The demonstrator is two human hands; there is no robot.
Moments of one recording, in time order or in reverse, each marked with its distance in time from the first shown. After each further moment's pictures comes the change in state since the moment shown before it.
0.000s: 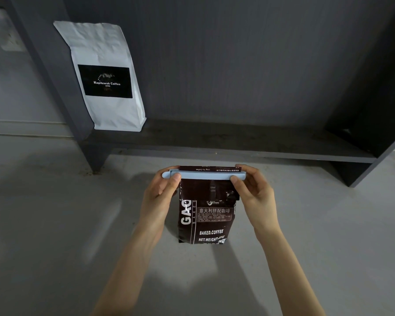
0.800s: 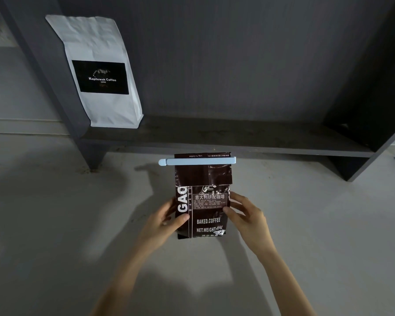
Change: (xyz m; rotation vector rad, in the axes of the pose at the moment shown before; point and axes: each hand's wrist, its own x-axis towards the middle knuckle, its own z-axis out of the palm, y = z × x) left_hand -0.014 -0.066 -0.027 0.239 -0.292 -0.134; right_hand -0.030 0.049 -0.011 -0.214 -0.124 0.164
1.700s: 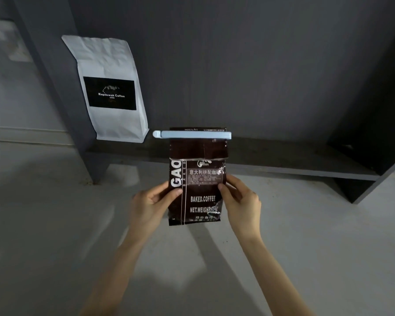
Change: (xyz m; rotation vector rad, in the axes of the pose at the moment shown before) left_hand 0.029 0.066 -0.019 0.089 0.404 0.204; right_hand 0.043 -0.065 0.026 -0.014 0.226 -0.143
